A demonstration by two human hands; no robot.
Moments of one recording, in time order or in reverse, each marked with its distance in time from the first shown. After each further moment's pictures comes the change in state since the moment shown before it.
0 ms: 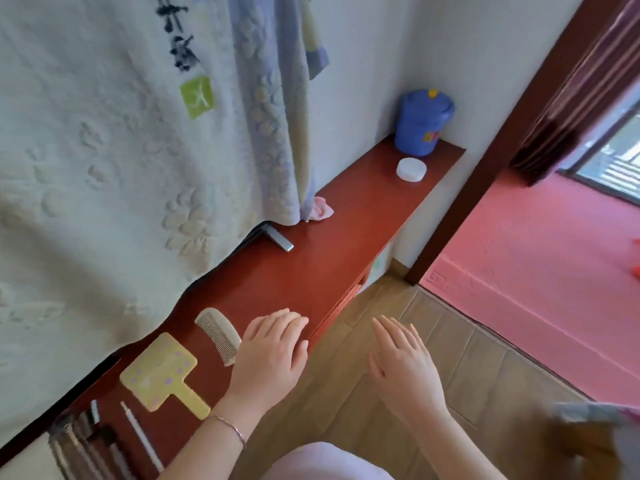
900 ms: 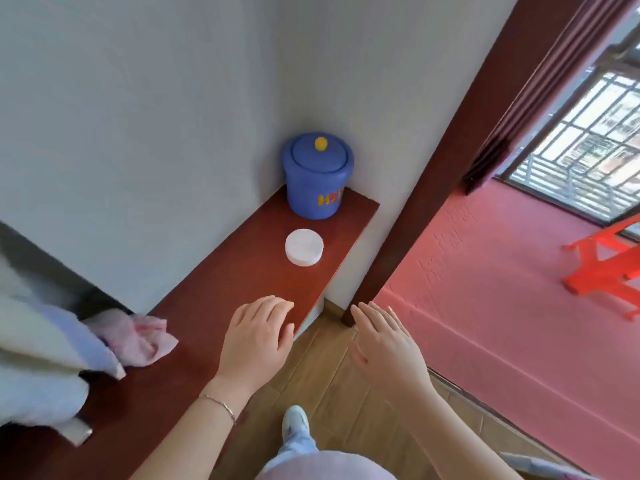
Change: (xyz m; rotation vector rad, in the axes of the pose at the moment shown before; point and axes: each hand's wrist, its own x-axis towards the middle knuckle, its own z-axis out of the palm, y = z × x) left_hand 0.368 0.103 0.117 -0.034 -0.069 0.053; right_hand 0.277 0.247 -0.037 -0.119 -0.050 0.014
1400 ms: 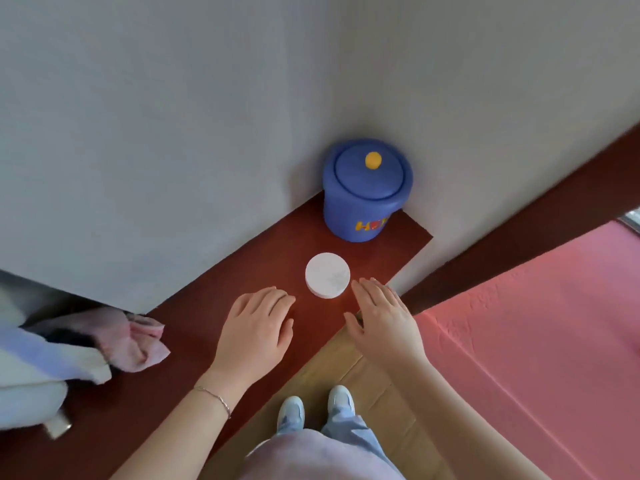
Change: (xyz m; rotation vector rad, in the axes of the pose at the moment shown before) left_hand 0.069 -0.019 0.012 0.117 0.013 -0.152; right_hand 0.149 0.026 0.015 0.101 -0.043 -0.182
